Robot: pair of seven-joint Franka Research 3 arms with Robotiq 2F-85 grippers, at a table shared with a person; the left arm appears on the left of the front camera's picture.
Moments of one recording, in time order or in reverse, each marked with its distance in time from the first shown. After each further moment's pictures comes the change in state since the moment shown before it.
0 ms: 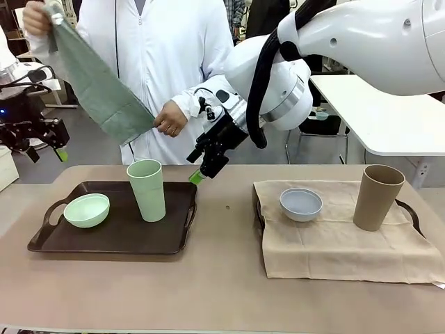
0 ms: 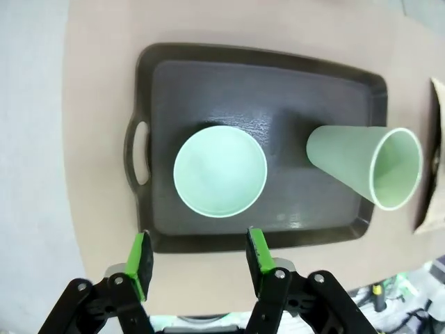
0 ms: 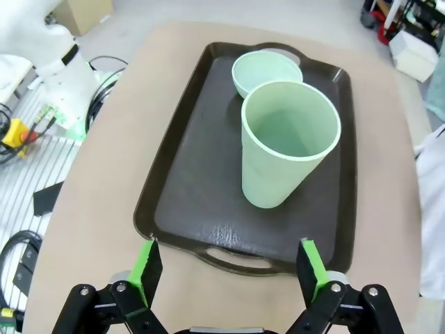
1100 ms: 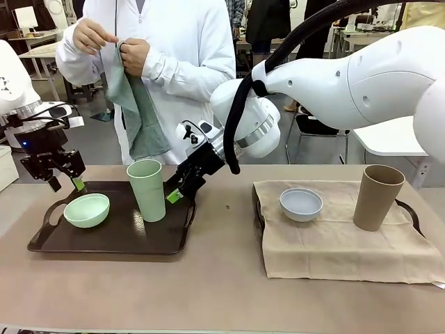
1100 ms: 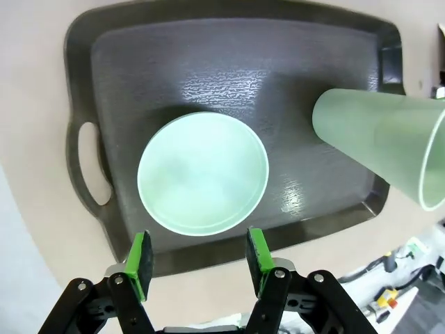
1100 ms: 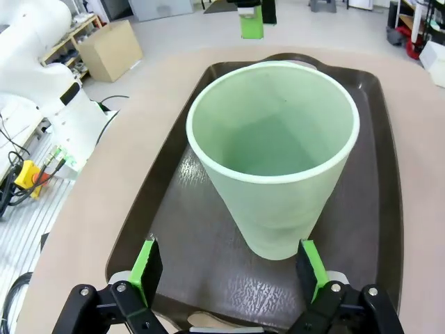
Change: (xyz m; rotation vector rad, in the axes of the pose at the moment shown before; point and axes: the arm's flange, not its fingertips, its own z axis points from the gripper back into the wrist) left arm 0.011 0.004 -0.087 -0.110 0.158 -0.127; right arm -0.038 -0.045 -0.097 0.154 -0.159 -0.118
